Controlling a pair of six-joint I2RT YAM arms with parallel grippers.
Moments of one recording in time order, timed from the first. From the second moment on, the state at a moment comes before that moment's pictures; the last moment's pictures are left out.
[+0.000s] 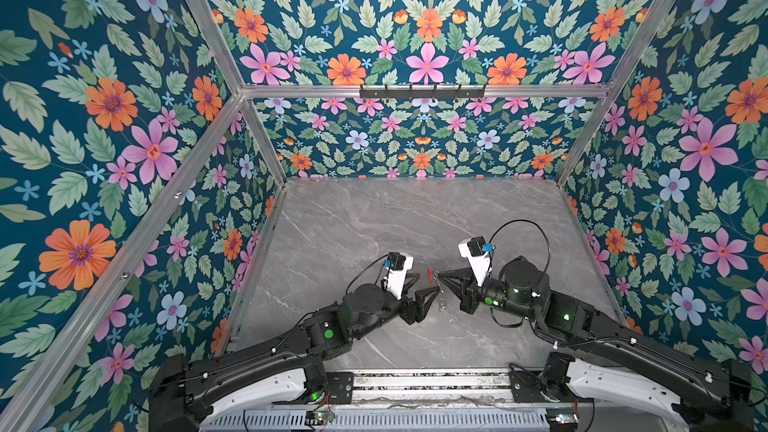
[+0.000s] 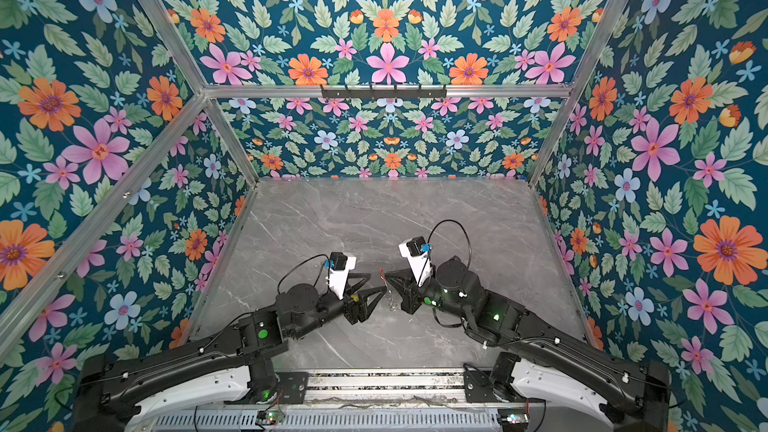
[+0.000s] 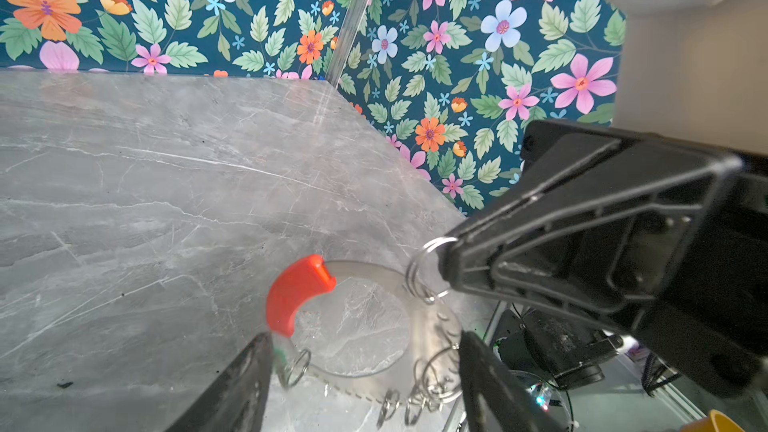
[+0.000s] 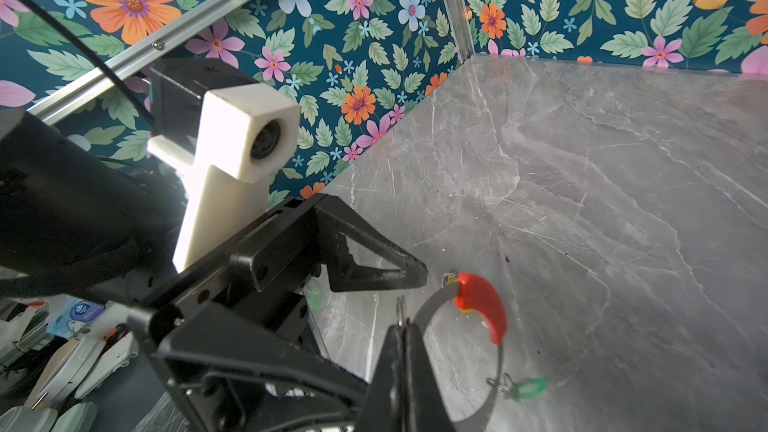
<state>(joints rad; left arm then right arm) -1.17 0.83 0.56 0.07 -0.17 -0.49 1.00 0.88 0.77 -0.16 -0.05 0.41</state>
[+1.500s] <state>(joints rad) -1.17 0.80 0.81 -0.19 -0.38 -0.62 1.00 0.74 0.69 -0.23 -0.08 0.34</state>
